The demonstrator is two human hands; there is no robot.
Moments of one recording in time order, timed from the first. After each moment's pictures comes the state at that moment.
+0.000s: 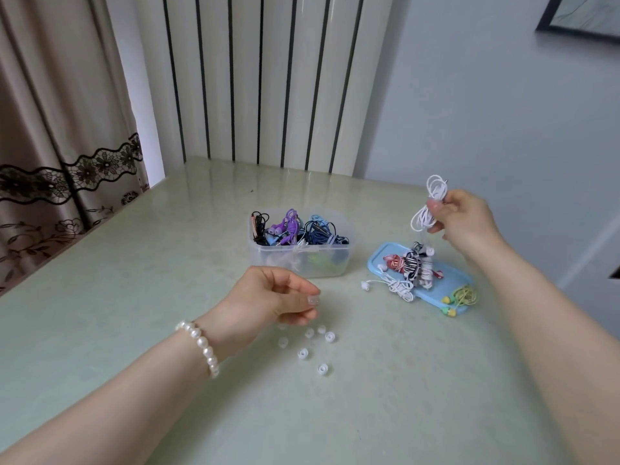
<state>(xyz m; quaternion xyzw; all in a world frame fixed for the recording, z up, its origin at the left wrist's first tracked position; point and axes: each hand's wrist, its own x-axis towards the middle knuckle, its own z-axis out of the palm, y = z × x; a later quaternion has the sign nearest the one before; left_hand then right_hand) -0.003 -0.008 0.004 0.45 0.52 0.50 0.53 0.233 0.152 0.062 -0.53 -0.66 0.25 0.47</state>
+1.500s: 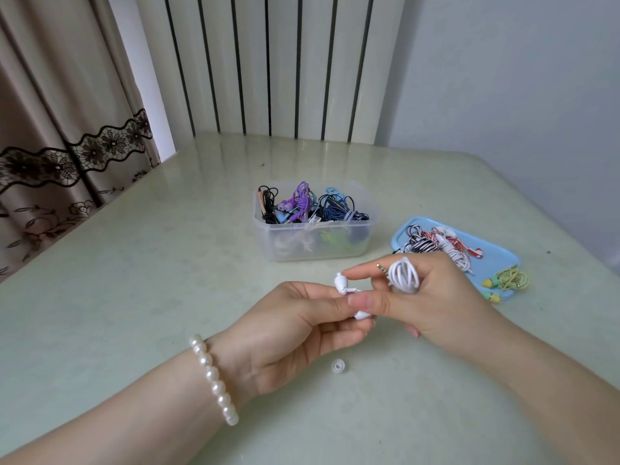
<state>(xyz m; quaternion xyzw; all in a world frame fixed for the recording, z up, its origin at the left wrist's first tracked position) 0.029 -0.023 0.007 0.30 0.43 0.48 0.71 0.182 0.031 0.030 -0.32 -0.74 0.50 0.31</state>
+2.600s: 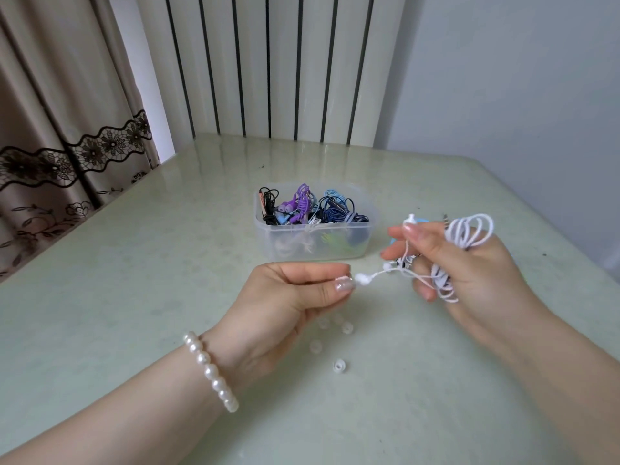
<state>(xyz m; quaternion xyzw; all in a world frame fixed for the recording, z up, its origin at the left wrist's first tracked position) 0.026 -0.021 0.014 0.28 0.45 0.59 0.60 0.192 0.047 0.034 -0.33 -0.64 0.51 0.47</state>
